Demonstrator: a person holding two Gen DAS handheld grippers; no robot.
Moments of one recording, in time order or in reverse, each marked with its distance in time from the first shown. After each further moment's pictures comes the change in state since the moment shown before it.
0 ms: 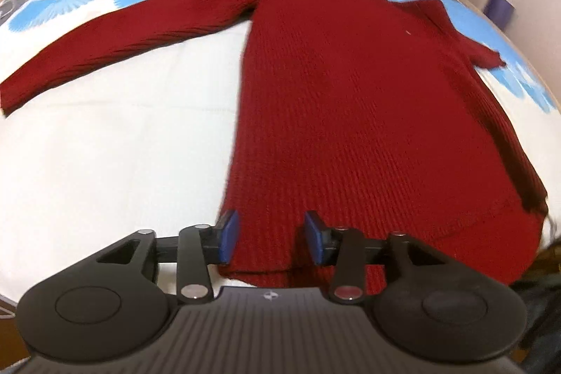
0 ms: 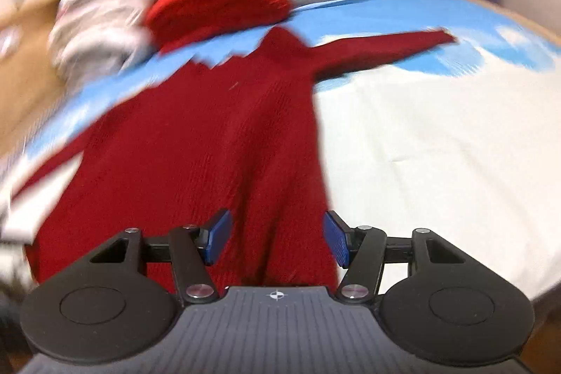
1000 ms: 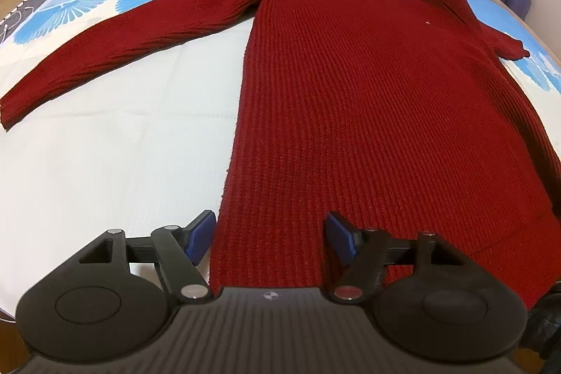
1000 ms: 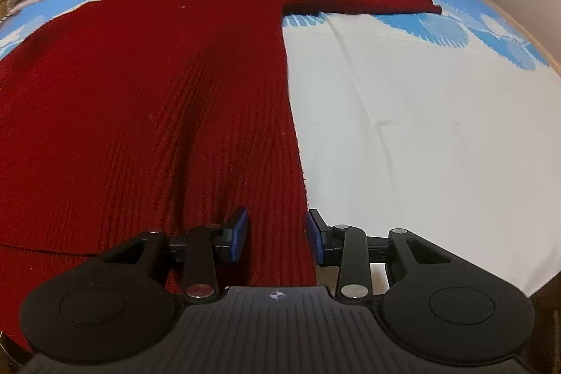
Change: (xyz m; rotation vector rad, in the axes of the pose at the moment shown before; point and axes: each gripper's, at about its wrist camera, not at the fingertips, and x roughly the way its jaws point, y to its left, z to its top) left arm 0.039 -0.015 0.016 0.044 0.008 0.084; right arm 0.070 0.011 -0.004 -0.184 0.213 -0.244
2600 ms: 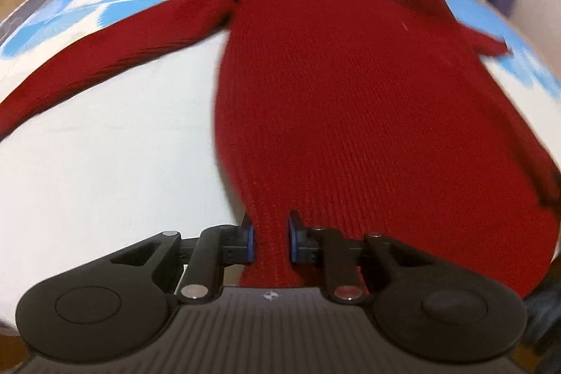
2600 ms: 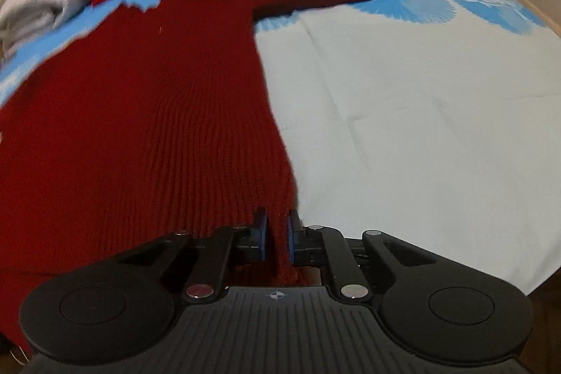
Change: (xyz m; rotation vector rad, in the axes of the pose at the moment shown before) left arm -0.021 -0.010 0.000 -0.011 -0.033 -0.046; right arm -0.006 -0.049 0.008 0.175 -0.002 0.085
